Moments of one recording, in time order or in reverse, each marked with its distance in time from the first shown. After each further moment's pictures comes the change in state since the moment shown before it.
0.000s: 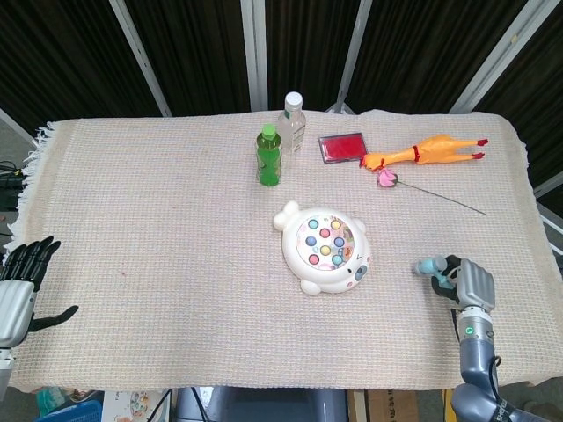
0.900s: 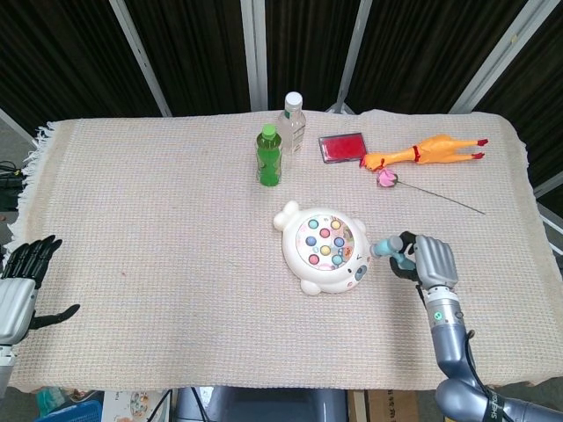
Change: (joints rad) left arm -0.012 0.012 -0.006 -0.015 -0.023 -0.030 -0.020; right arm 0.137 0.055 0.052 -0.272 -0.019 0.027 -0.173
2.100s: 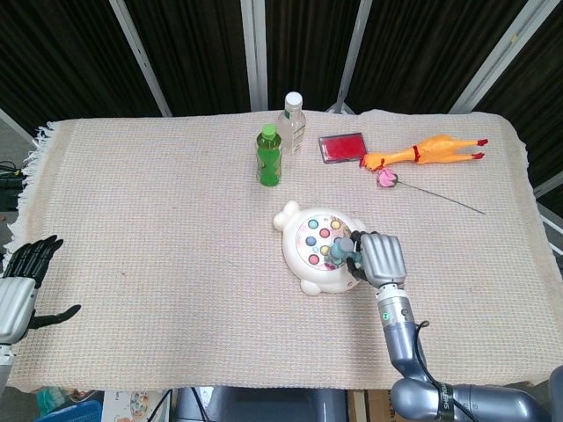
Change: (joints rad) left arm -0.008 0.015 0.006 0.000 0.007 -0.015 -0.046; right arm 0.168 -0.183 -0.071 0.019 -0.014 0.143 -0.257
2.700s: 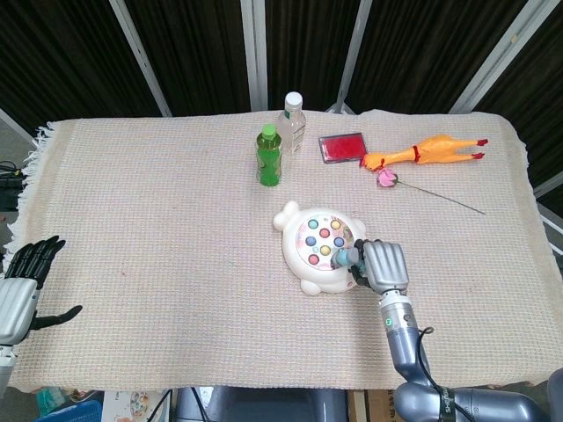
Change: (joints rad) left arm 0.001 -0.002 0.003 0.000 0.010 0.008 0.006; right arm -0.015 -0.012 -0.047 0.038 -0.003 -0.012 0.003
